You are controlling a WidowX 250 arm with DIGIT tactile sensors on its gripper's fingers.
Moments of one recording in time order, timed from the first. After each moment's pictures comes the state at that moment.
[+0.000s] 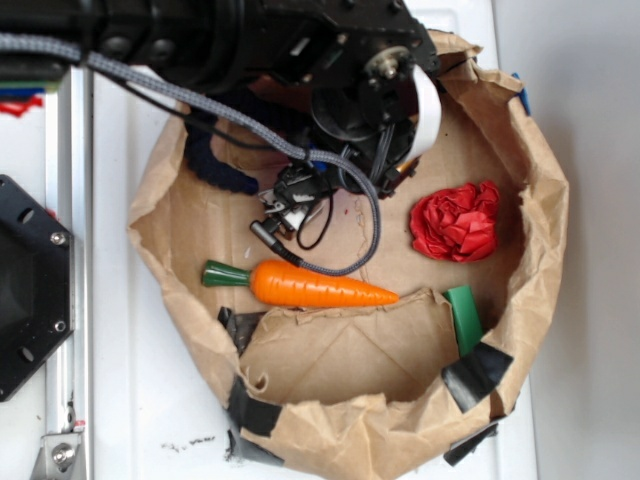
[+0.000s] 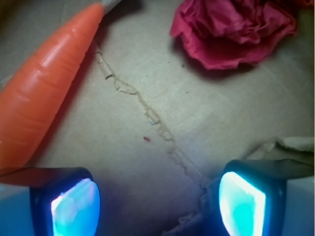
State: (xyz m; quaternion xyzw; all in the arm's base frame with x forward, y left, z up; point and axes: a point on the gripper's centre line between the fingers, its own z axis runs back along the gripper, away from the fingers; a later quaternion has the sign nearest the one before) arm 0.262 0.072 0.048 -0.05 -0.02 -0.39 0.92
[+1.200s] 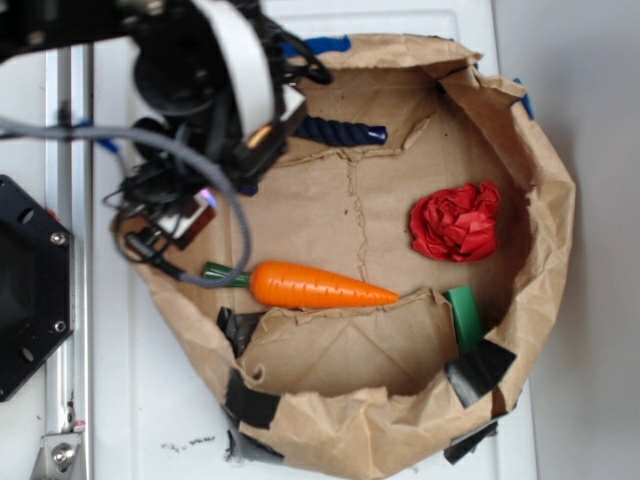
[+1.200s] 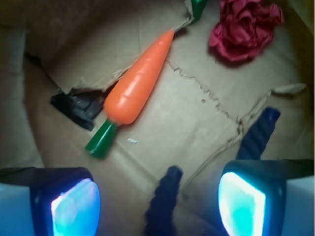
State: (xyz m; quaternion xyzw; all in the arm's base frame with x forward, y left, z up) arm 0.194 0.055 0.112 -0.03 -0.08 -0.33 0.94
